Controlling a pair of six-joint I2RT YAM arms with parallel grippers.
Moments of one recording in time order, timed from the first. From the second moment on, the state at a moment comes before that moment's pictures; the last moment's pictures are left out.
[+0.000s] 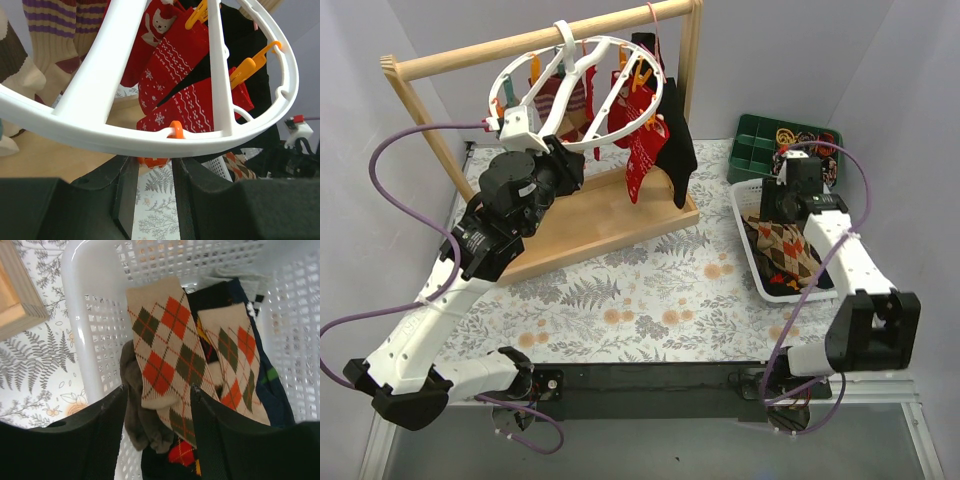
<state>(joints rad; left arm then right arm) -0.66 1.11 1.48 -0.47 -0.42 -0.47 0.08 1.35 1.12 -0.57 0.07 0.09</state>
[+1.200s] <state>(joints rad) -0.66 1.12 1.53 -0.56 -0.42 -0.49 0.08 1.69 1.28 -0.48 -0.01 -0.07</state>
